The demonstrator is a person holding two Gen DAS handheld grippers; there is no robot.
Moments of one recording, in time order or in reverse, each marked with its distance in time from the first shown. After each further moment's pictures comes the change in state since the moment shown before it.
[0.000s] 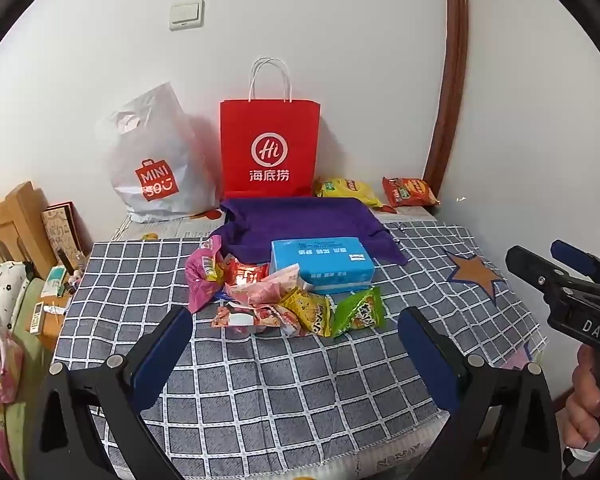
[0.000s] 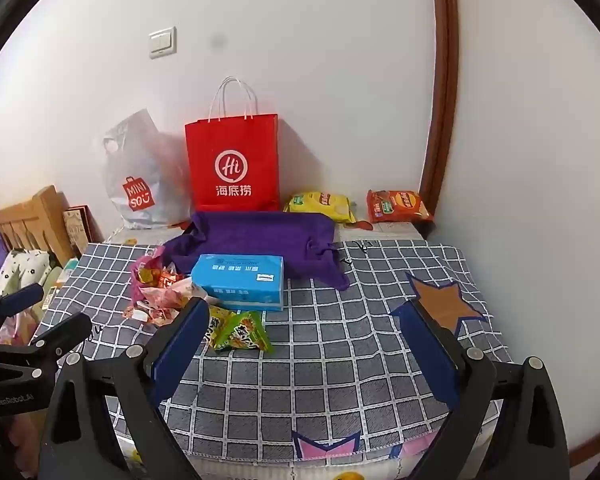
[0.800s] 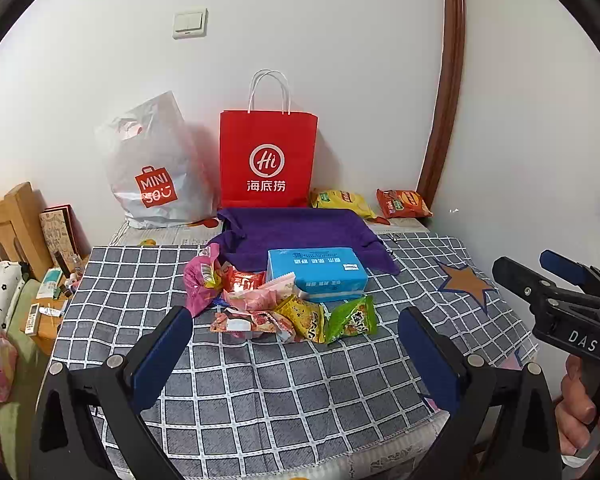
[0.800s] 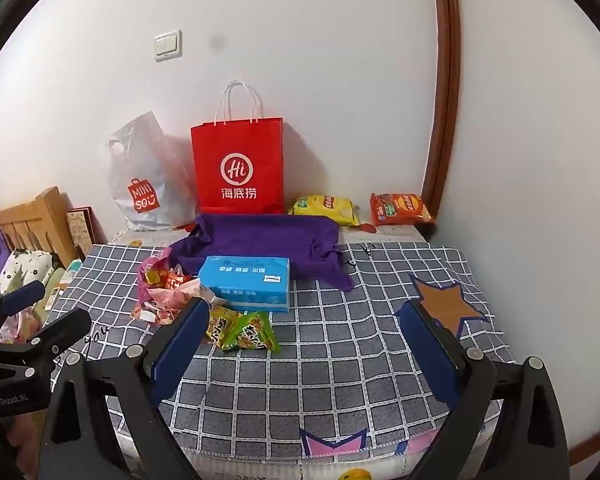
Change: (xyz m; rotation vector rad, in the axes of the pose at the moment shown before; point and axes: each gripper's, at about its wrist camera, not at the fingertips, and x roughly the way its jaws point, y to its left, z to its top) left arm -0.010 -0.003 0.006 -0.018 -0.030 -0.015; right arm -0.009 0.006 0.001 0.002 0.013 0.012
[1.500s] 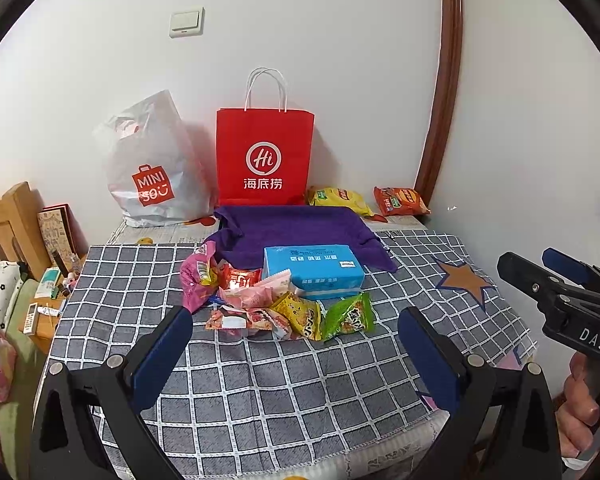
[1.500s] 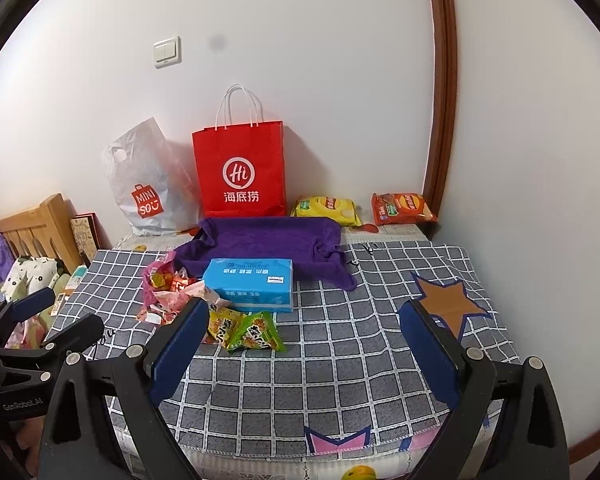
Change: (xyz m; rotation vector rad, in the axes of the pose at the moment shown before) left arm -0.004 0.002 -0.006 0.004 -0.004 -0.016; right arm -0.006 -0.004 -0.002 0.019 -0.011 0.015
